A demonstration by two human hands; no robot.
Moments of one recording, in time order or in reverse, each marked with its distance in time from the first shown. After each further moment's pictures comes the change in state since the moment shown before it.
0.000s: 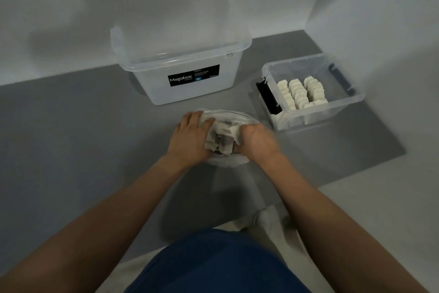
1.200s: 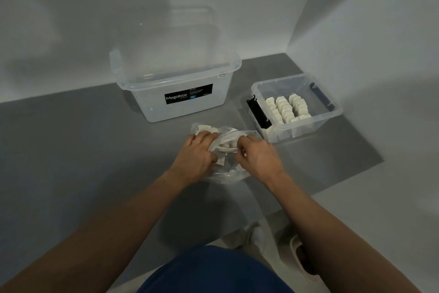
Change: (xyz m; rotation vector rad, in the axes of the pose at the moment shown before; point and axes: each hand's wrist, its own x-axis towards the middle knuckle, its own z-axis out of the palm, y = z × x) left_hand 0.002 0.001 0.015 0.192 0.161 0.389; right_hand -0.036 0.004 -0.019 0.157 0.283 -0.045
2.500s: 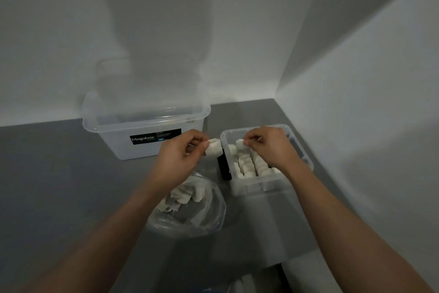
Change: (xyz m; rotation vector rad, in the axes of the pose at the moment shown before) left_hand 0.107 0.050 -0.109 -0.982 0.402 -0.497; right_hand 0.110 0.128 -0.131 0.301 -0.024 -0.036
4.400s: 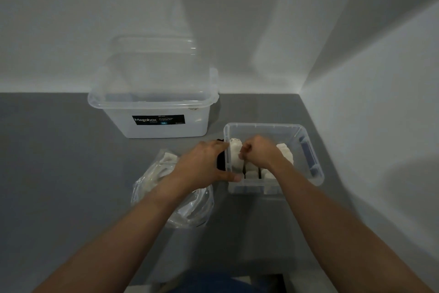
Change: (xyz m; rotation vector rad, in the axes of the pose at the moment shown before) left_hand 0.012 0.015 0.078 0.651 -0.333 -0.196; right_hand 0.056 0.055 0.062 -0.131 -0.452 0.137
